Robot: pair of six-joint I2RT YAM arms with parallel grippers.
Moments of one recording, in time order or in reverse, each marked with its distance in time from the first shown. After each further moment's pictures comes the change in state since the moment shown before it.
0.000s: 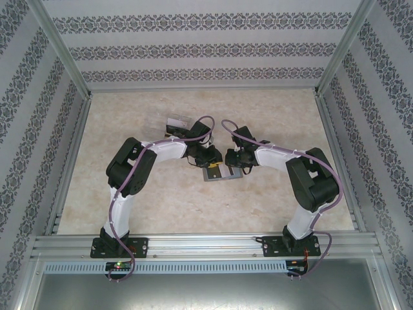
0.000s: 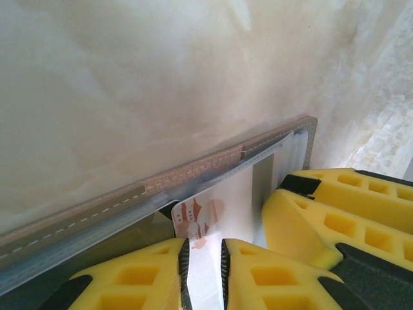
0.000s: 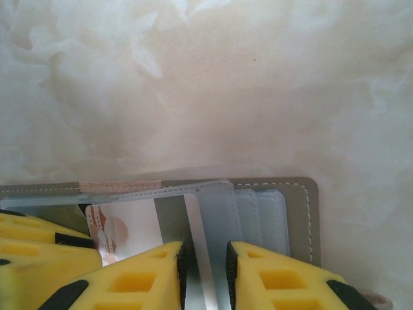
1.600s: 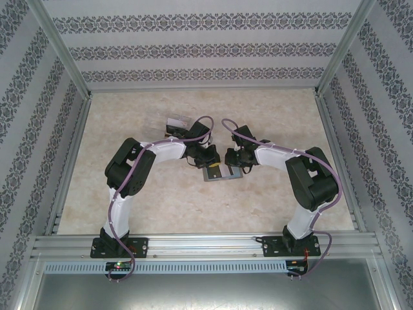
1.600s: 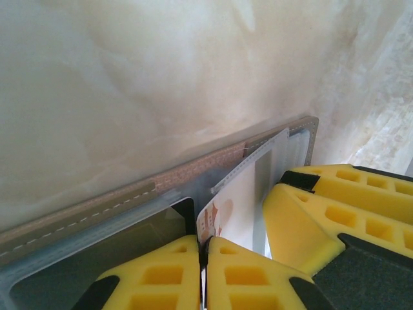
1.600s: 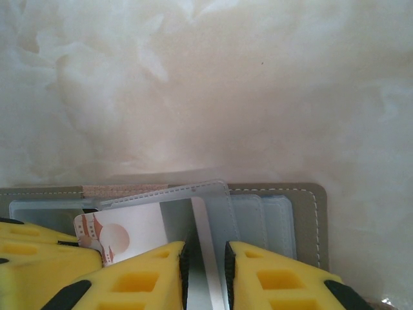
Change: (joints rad) left arm 0.001 -0.013 -0.021 0.013 -0.006 -0.008; right arm -0.006 0.008 0.008 0.000 -0.024 0.000
